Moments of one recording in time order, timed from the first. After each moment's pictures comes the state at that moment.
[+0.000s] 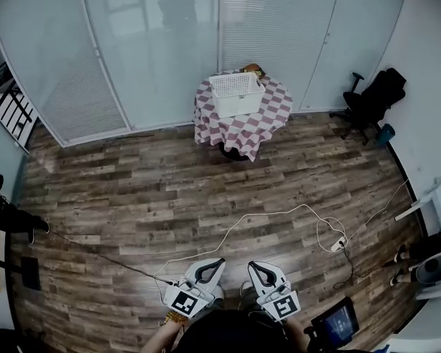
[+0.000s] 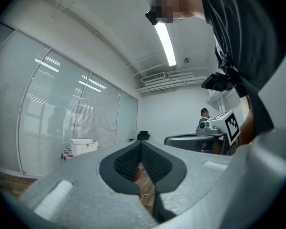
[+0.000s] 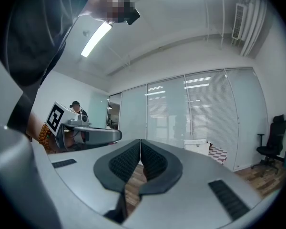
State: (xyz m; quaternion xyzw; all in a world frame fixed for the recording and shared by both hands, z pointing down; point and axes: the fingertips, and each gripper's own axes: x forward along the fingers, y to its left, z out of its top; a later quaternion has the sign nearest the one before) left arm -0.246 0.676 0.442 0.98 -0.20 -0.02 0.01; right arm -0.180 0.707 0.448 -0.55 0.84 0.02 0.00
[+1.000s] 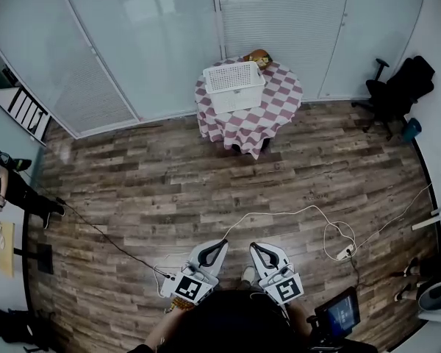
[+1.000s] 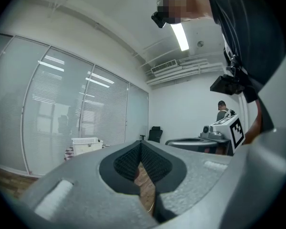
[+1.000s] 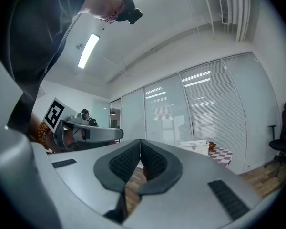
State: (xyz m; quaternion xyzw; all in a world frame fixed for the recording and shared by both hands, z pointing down) left arm -0.042 0.561 0.443 0.96 -0.28 0.02 0.02; right arm 0.022 0.586 0.460 -0.50 0.86 0.01 0.04
